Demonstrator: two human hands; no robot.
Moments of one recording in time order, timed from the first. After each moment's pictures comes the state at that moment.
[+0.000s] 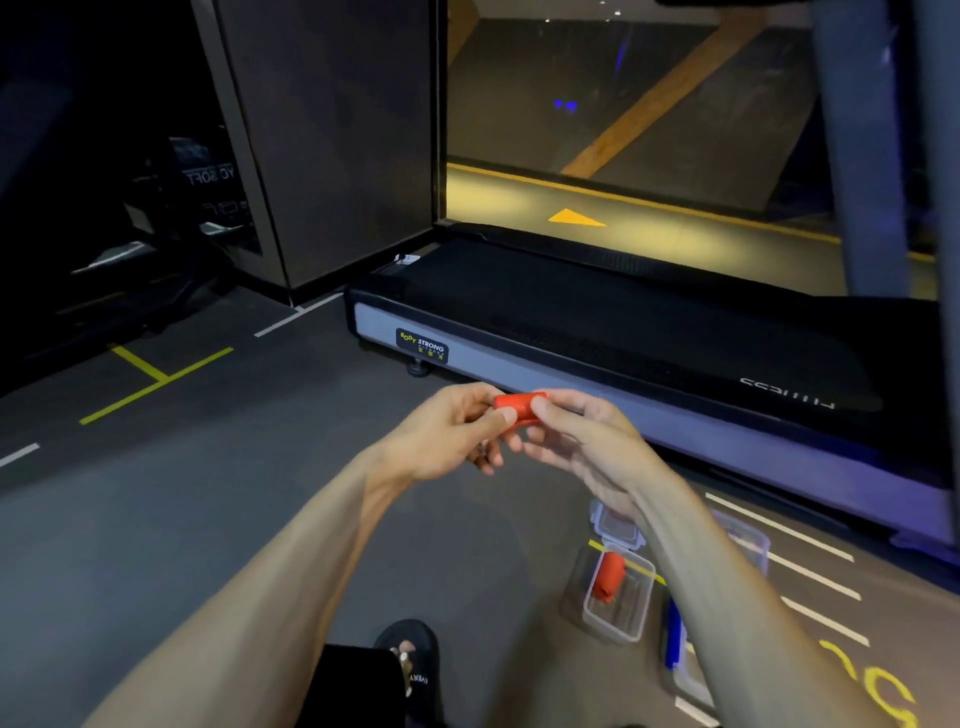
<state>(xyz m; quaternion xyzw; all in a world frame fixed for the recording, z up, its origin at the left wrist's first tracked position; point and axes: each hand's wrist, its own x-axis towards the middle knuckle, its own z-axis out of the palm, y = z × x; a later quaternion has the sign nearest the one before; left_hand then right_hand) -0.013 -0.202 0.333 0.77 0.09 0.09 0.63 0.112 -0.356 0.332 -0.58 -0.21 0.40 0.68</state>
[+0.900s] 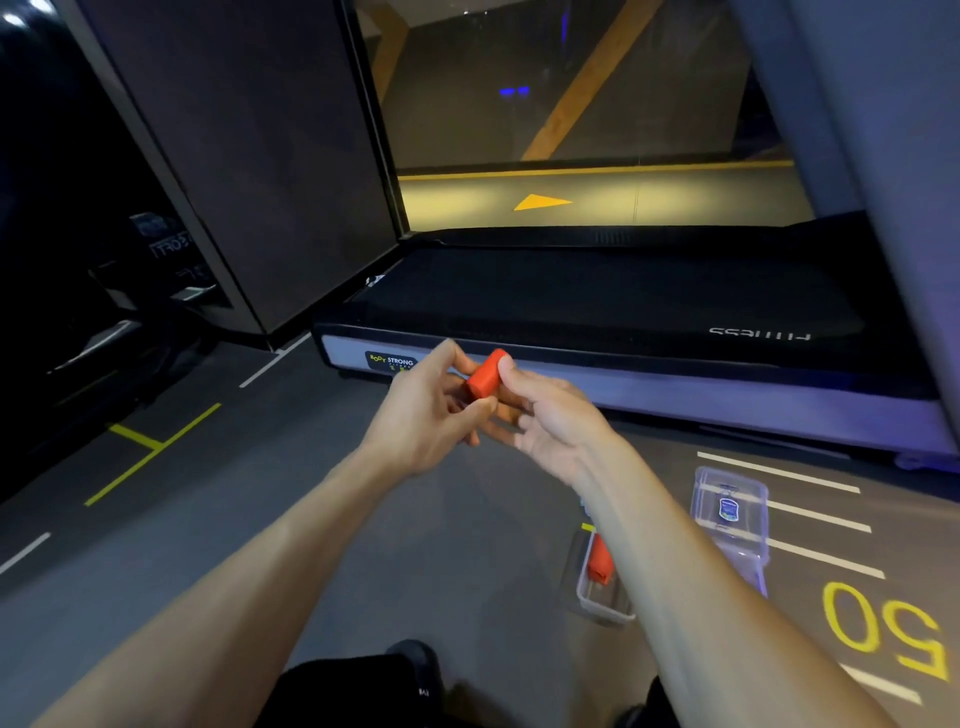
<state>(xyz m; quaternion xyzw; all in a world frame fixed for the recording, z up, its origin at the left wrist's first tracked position) 0.051 -0.269 0.359 0.88 0.10 0.21 0.41 0.159 -0.393 0.337 -0.45 -0.12 0.44 0.77</state>
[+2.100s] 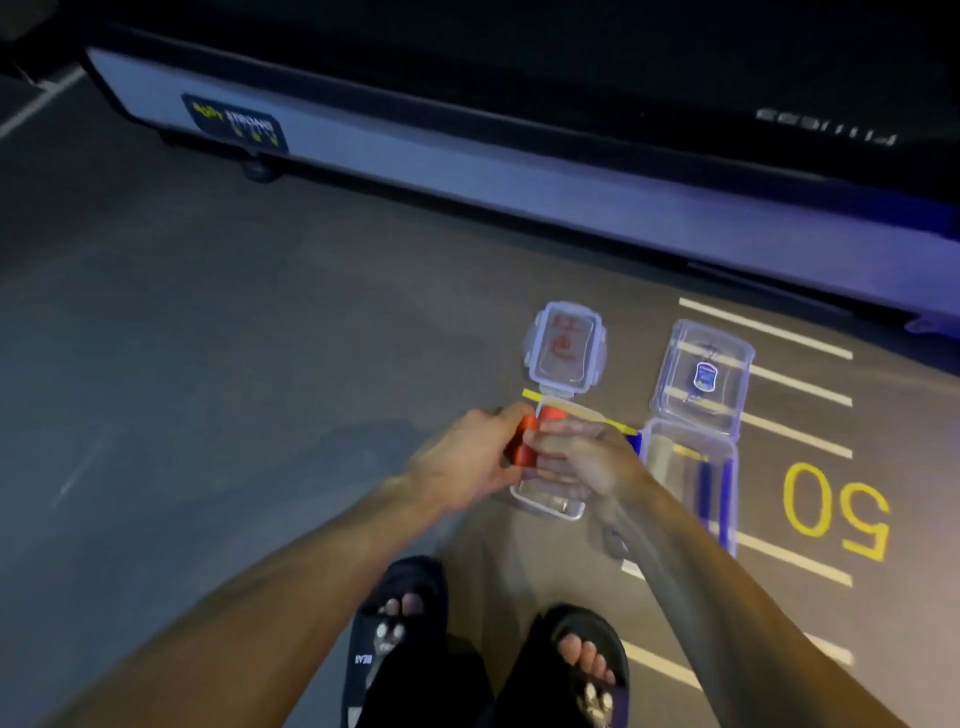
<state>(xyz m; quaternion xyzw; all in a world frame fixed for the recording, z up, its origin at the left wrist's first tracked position) 0.190 -0.286 0.030 0.93 0.07 -0.11 0.34 0.262 -0.429 0.048 -0.67 0.15 0.44 0.57</state>
